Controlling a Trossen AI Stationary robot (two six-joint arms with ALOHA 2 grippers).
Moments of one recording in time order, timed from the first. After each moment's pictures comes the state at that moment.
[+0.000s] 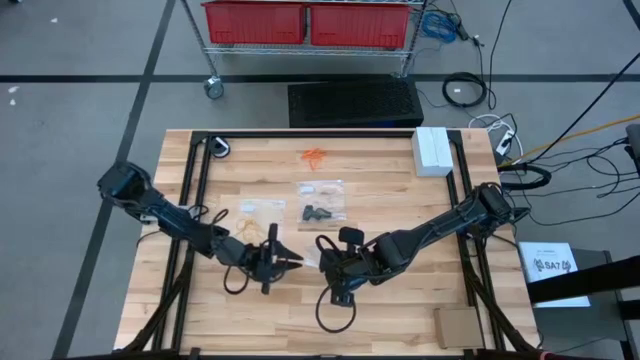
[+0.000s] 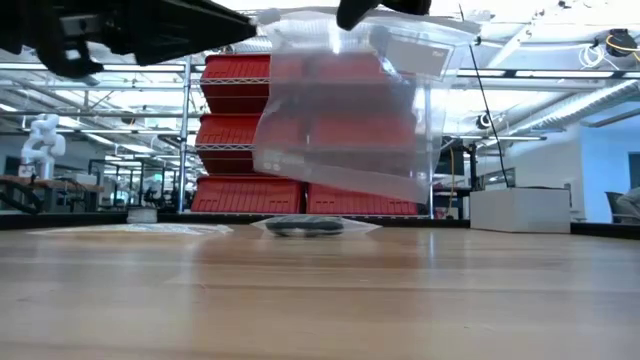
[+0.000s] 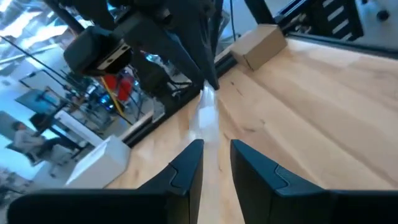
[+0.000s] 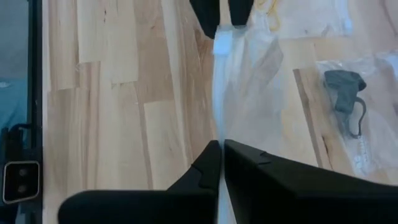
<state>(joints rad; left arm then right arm) -0.50 1.44 0.49 0.82 -0.40 0.62 0.43 1.90 1.74 -0.90 0.30 0.52</state>
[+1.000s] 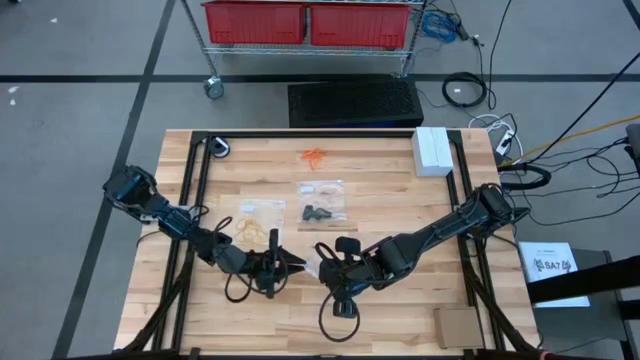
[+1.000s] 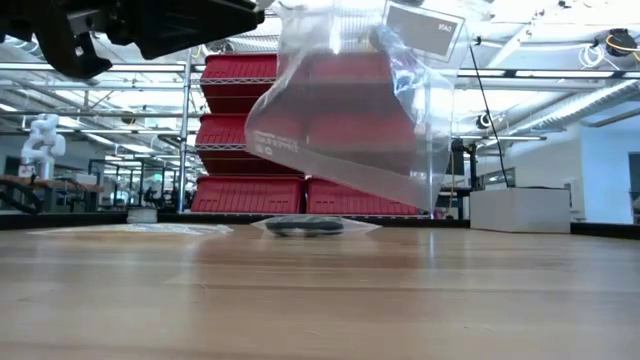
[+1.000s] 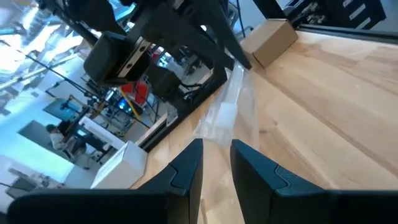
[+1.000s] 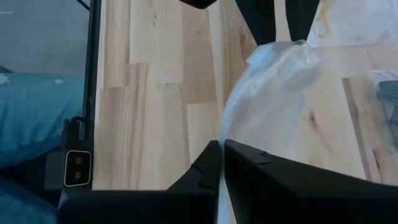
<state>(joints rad) -0.55 1.49 0.53 0.85 -0.50 0.72 0.46 1.90 1.74 -0.83 0.20 0.51</state>
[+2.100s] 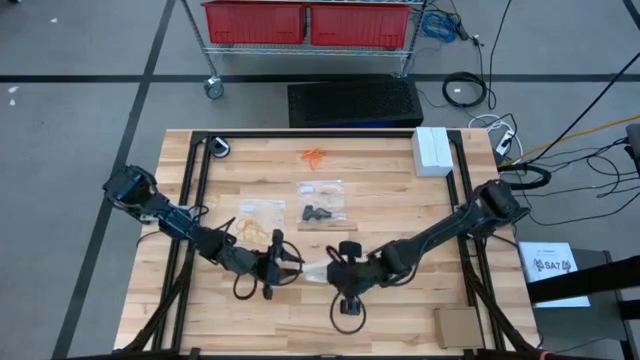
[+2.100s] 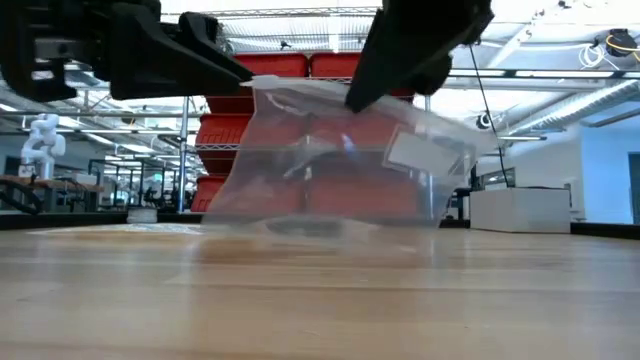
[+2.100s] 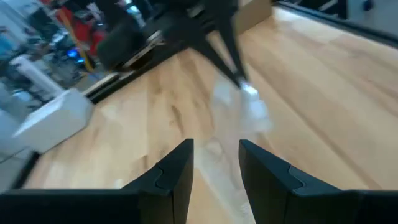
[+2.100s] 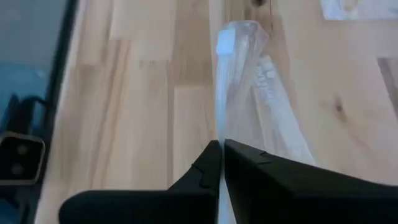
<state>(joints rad) -0.52 1.49 0.52 0.64 -0.40 0.36 0.44 1.82 1.27 -0.32 0.20 0.47</state>
